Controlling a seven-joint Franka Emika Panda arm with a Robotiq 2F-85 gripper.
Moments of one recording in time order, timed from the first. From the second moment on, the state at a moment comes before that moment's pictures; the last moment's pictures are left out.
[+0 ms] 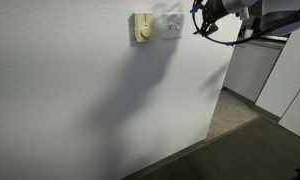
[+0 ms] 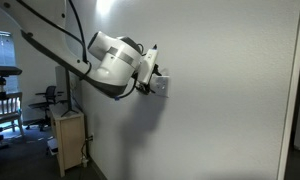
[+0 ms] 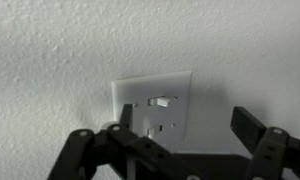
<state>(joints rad) -0.02 0.06 0.09 -1.96 -1.30 3.09 -0.24</state>
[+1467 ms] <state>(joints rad) 0.02 0.23 0.10 -1.94 -1.18 3.11 -0.34</state>
